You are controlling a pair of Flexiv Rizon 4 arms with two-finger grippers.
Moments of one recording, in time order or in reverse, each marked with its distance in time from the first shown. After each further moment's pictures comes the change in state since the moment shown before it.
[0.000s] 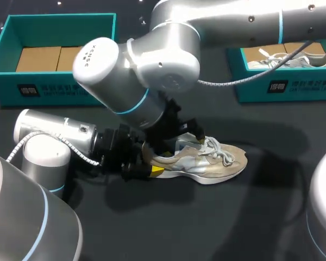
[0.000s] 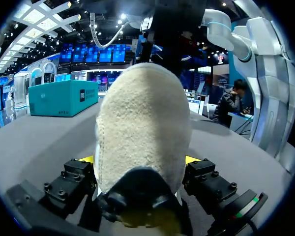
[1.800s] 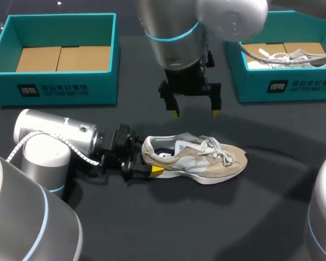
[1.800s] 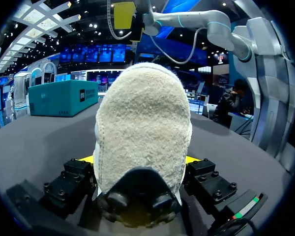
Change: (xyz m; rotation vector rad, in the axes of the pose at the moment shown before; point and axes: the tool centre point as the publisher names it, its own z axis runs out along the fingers) left arm 0.000 0.000 0.000 0.000 0.000 0.000; right arm -0.064 0.028 -0.087 0.068 0.282 0.239
